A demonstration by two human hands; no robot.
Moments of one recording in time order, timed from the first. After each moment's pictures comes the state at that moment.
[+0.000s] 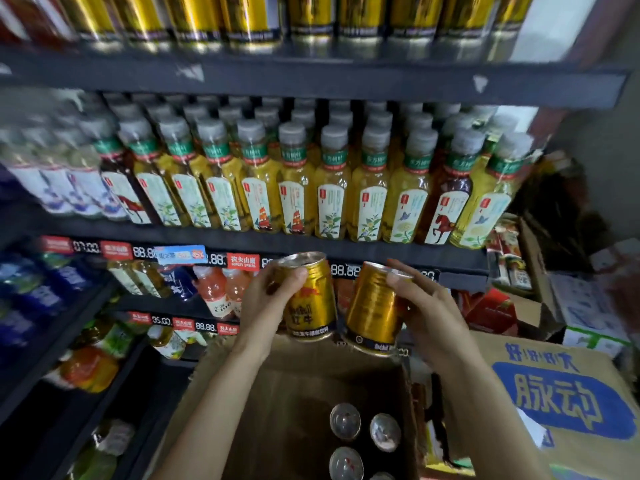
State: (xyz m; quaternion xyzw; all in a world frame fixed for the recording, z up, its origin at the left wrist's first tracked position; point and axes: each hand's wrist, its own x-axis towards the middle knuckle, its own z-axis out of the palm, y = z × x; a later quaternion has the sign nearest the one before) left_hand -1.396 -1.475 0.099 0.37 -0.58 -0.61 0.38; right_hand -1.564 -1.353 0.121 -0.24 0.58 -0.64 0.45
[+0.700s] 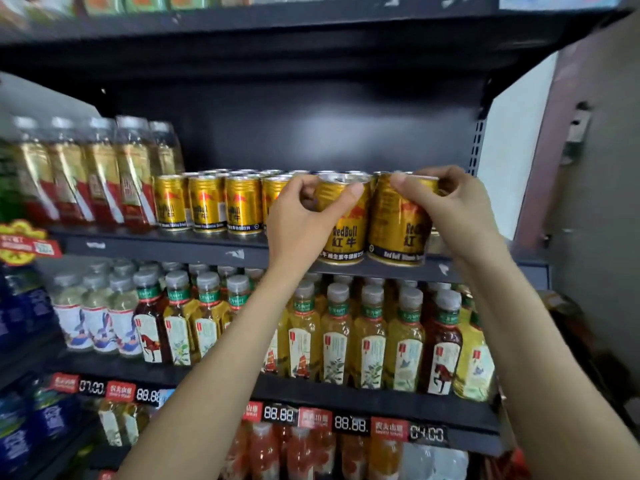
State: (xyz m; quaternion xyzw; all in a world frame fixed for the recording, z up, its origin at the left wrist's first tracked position) left_hand -1.474 -1.533 0.344 0.25 -0.71 -0.27 0.60; right_hand -1.610 -1.429 0.366 -0.46 0.57 -0.68 0.00
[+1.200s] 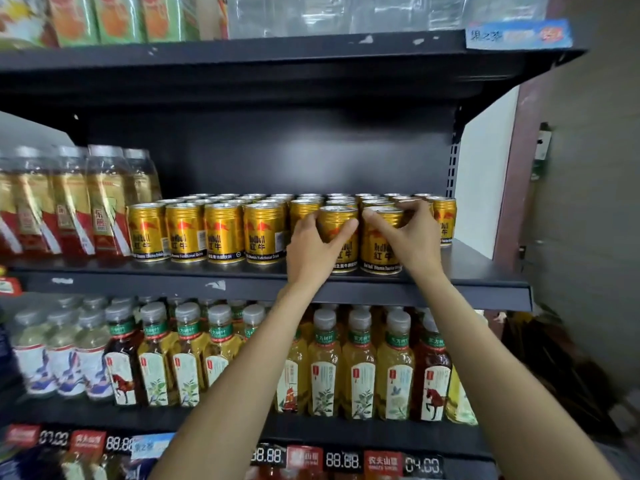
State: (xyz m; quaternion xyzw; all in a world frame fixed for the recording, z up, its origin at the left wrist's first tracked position) left_hand -1.538 -1.581 0.332 0.31 -0.77 -0.22 0.52; right_hand -1.653 -1.493 0.349 -0.41 0.66 -0.61 -0.13
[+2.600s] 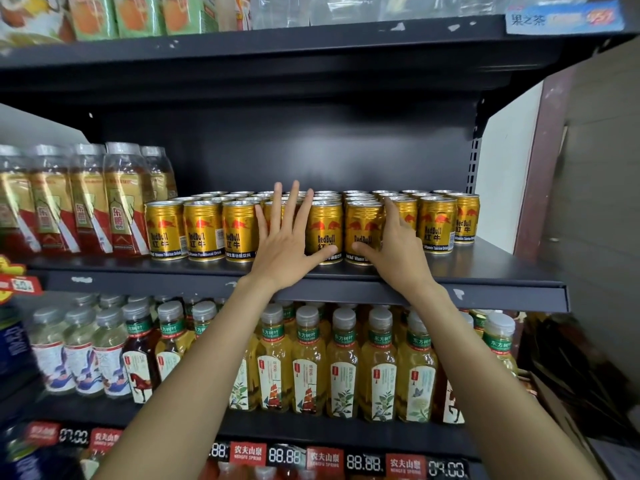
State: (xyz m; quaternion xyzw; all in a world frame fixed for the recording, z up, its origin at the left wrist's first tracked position) left_hand -1.481 -1.647 0.327 0.29 -0.87 0.13 0.38; right_hand -1.616 -1.520 0.333 -0.52 0.71 -0.43 -0.19
